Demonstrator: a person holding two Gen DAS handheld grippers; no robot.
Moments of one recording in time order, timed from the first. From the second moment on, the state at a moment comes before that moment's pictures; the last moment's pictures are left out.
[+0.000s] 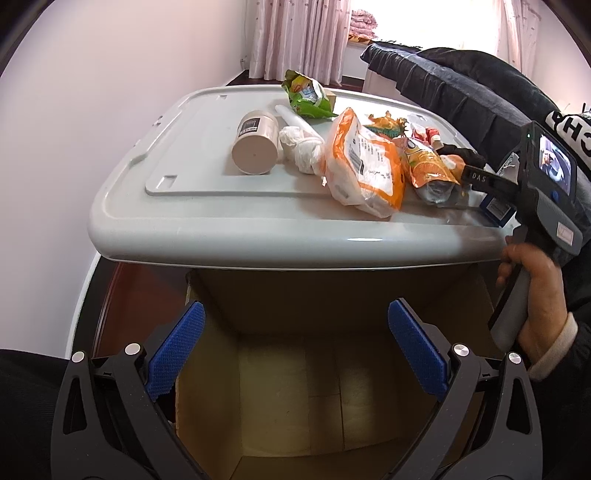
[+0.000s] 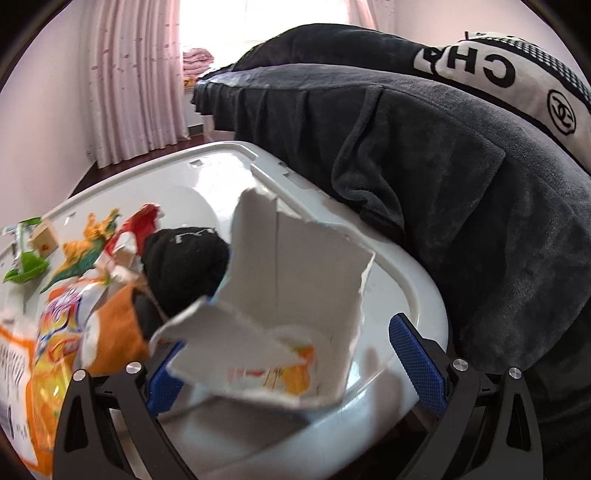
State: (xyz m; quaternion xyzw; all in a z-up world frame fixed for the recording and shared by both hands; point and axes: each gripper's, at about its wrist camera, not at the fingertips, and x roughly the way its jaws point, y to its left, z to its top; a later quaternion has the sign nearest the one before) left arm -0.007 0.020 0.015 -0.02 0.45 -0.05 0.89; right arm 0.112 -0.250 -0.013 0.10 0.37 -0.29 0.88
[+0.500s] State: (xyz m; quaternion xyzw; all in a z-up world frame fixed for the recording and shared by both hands) left arm -0.005 0.021 0.008 -0.02 0.45 -0.03 0.89; right arm 0.078 -0.262 0.005 0.14 0.36 -0.21 0.90
